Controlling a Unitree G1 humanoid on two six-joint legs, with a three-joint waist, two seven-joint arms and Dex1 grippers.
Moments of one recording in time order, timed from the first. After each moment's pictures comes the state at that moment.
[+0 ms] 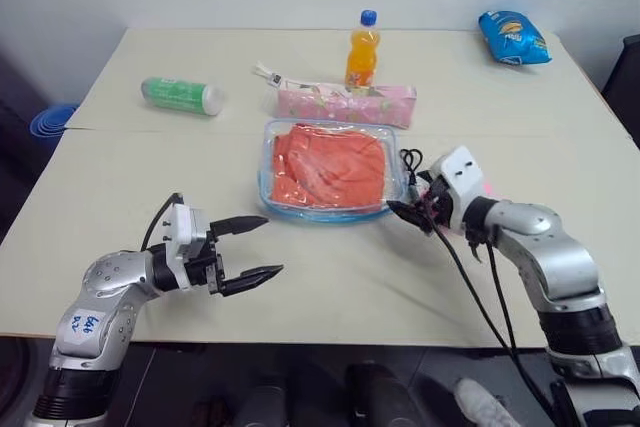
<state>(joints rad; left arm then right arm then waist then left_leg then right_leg) -0.10 0.63 0.12 -0.22 -0.58 0.25 -1.04 -0.54 -0.59 0.03 -0.15 0.26 0.77 0.58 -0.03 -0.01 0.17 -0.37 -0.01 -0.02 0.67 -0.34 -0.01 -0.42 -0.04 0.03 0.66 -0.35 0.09</state>
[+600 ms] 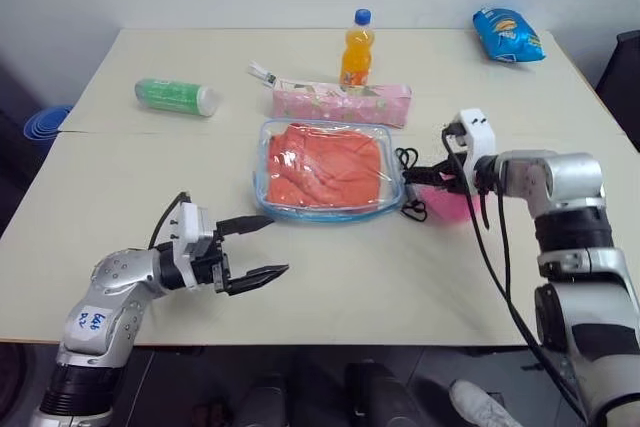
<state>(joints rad) -0.12 0.62 0.09 -0.22 -0.58 0.25 -1.03 -1.01 -0.59 0.02 0.62 0.27 0.97 0.72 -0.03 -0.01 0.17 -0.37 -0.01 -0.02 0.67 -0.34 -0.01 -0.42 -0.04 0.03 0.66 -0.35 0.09</state>
